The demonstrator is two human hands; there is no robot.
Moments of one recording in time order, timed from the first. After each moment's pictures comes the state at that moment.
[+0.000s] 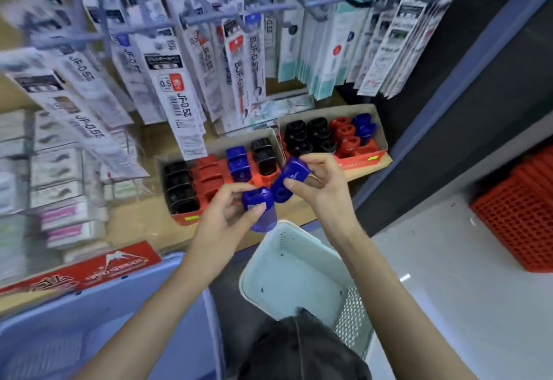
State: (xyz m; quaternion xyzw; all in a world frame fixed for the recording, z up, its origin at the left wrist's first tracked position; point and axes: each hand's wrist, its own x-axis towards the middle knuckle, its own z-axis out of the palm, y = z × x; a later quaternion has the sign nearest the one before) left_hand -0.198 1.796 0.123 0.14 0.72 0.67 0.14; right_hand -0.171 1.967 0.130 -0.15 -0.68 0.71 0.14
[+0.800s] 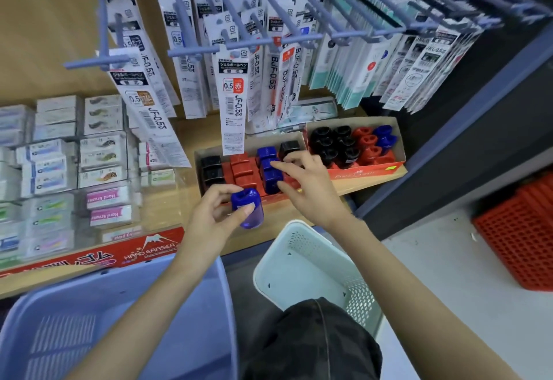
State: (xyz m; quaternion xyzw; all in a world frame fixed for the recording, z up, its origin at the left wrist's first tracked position) left_hand -0.200 1.741 0.136 0.05 0.74 0.66 0.13; right_hand -0.208 1.941 0.119 0.04 -0.95 0.28 0.10
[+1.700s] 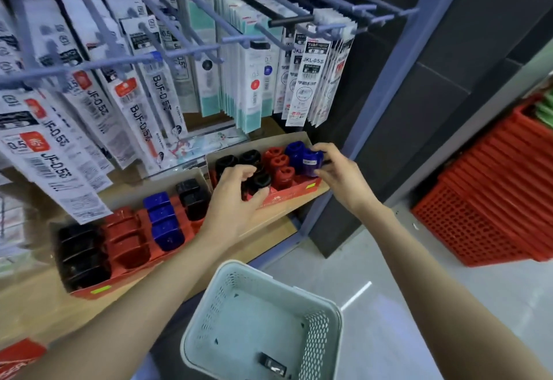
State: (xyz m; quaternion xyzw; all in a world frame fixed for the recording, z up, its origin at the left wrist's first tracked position) left_hand -0.260 1.938 0.120 0.27 0.84 0.46 0.08; right_hand -0.187 2.152 0.121 -0.11 -0.92 0.35 0.13
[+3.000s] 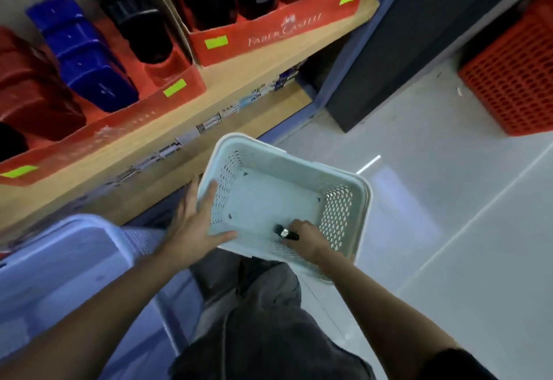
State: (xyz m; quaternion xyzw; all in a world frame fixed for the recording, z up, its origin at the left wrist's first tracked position) left_hand -0.174 1.785 -0.102 0.27 0.88 0.12 0.38; right_hand -0.017 1.982 -0.196 -0.30 -0.82 0.33 -0.37
